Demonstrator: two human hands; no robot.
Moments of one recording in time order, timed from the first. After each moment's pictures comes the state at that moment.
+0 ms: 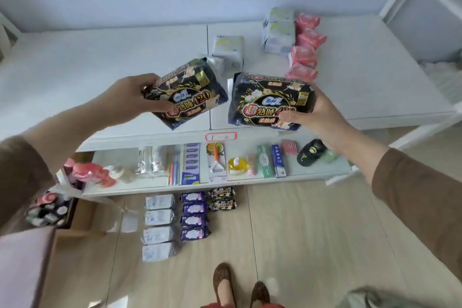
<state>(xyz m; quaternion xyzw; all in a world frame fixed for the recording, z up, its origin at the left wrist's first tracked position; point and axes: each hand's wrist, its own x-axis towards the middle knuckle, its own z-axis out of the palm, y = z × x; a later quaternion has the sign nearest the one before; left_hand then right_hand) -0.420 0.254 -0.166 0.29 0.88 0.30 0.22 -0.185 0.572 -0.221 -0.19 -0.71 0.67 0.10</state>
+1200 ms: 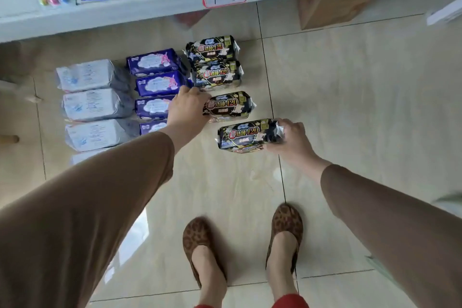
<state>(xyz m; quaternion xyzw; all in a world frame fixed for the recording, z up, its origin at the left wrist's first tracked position) -0.241 0.239 -0.973 0.37 0.90 -0.01 0.22 -0.021 0.405 -0.984 -0.35 -0.80 0.46 -0.13</state>
